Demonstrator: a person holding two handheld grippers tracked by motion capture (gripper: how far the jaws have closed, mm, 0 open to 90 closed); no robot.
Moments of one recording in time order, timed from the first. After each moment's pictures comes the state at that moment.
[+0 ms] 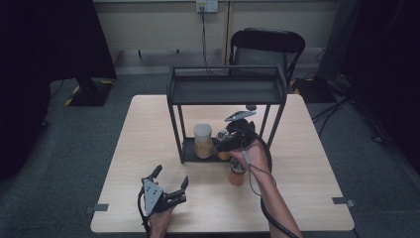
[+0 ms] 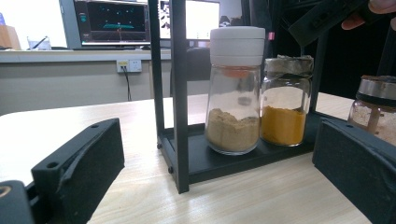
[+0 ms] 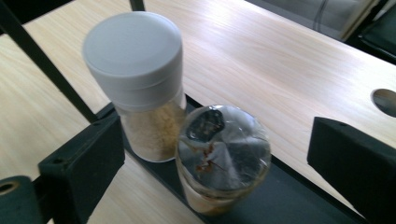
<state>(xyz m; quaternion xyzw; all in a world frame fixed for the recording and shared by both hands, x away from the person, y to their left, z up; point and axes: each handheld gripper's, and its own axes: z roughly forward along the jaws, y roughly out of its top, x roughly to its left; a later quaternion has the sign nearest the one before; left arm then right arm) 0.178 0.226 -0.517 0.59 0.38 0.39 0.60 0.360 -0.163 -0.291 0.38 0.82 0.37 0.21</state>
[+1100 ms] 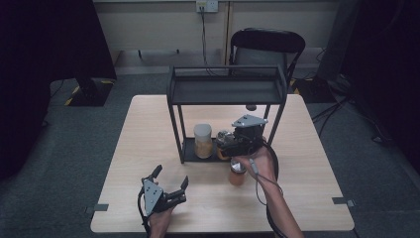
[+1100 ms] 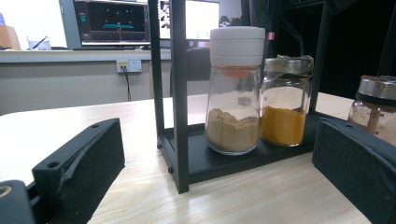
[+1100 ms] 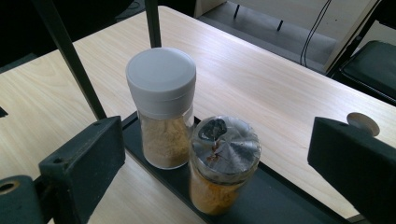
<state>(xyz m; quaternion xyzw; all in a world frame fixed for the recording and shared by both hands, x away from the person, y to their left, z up) 0.178 0.226 -0.517 0.59 0.38 0.39 0.60 0.312 -0.183 -0.290 0.36 0.79 0.43 0.24</state>
